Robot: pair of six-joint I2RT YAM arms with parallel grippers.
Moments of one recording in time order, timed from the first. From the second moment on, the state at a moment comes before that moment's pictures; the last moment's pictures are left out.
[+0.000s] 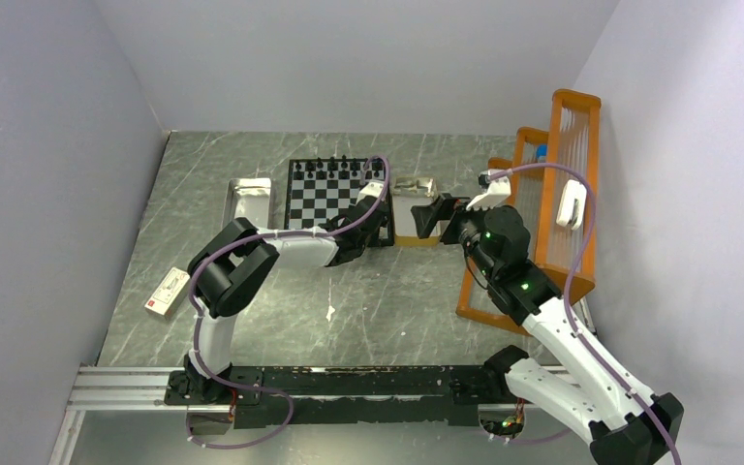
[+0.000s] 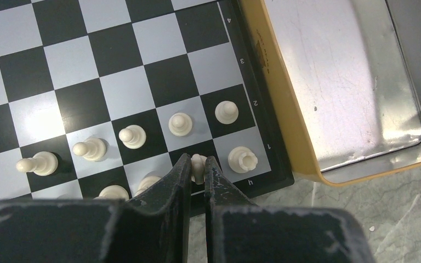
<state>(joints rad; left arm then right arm) -0.85 1.99 1.20 0.13 -0.44 -0.39 0.53 0.82 0.75 -0.09 0.15 0.40</state>
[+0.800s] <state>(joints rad) -0.85 1.99 1.22 0.10 -0.43 -0.39 0.53 0.85 0.74 -0.06 0.13 0.40</state>
